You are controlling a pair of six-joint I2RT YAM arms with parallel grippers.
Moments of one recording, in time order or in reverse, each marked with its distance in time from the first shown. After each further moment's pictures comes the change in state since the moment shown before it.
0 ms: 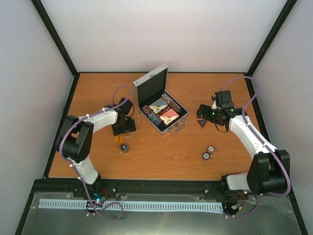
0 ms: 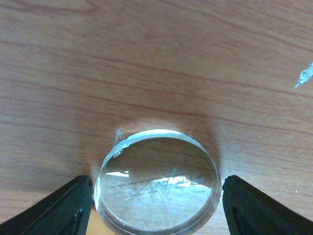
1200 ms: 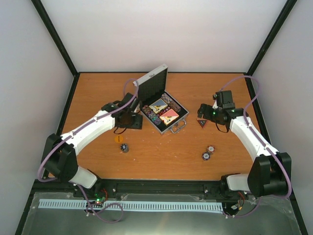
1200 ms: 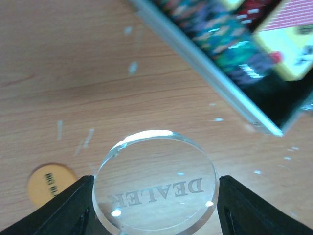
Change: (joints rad) left arm -0.160 -0.263 0.074 -0.119 -0.034 0.159; right arm 0.000 -0.024 0.000 0.004 0.020 0.003
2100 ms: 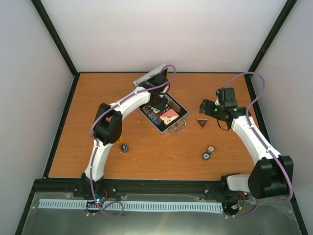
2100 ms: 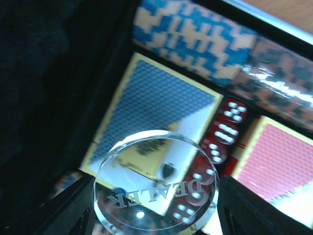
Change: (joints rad) left arm -0.093 0.760 0.847 -0.092 -0.061 0.265; right arm -0.004 -0.030 0.037 0.007 0.048 0.018
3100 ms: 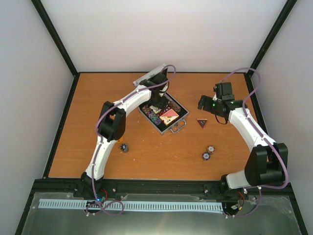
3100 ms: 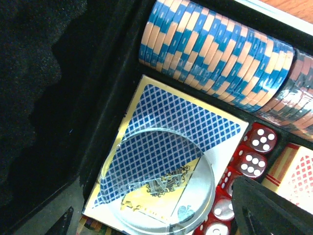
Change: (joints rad) left arm 0.046 0.128 0.133 -0.031 0.019 0.070; right arm -0.007 0.136 0.099 0.000 -0.012 -0.016
